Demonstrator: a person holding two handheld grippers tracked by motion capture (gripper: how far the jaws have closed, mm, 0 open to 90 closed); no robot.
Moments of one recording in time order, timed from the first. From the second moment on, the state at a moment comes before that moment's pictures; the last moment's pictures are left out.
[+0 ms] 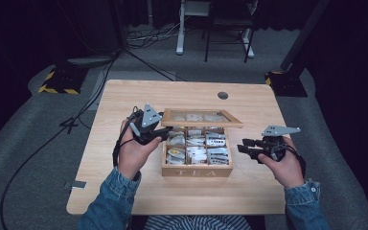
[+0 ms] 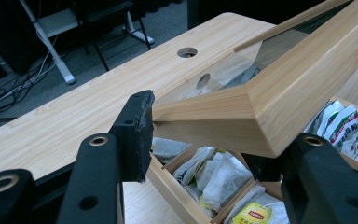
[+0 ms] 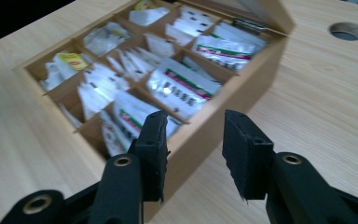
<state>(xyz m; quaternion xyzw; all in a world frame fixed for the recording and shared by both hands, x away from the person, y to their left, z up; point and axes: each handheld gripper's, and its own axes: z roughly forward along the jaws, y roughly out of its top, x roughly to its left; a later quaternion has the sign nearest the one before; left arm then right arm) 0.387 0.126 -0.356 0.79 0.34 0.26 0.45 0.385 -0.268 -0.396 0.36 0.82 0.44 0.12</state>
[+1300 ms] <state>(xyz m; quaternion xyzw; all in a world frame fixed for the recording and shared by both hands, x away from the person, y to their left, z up) 0.387 0.125 -0.356 0.79 0.34 0.25 0.44 0.391 -0.202 -0.437 0.30 0.87 0.40 0.04</state>
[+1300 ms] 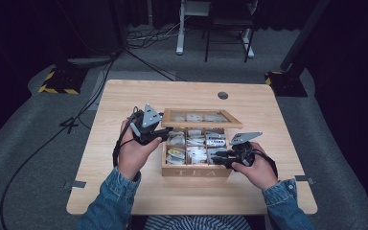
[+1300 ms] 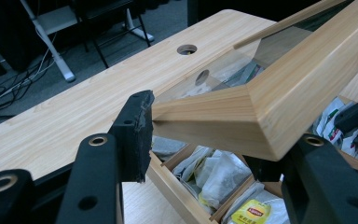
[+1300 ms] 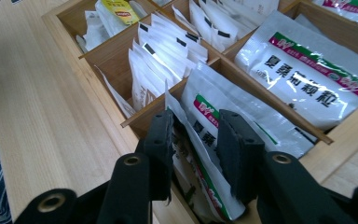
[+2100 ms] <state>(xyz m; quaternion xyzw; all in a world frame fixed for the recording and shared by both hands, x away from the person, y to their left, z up) 0.386 0.125 -0.356 0.79 0.34 0.26 0.44 0.385 -0.197 -0.434 0.28 0.88 0.39 0.05</state>
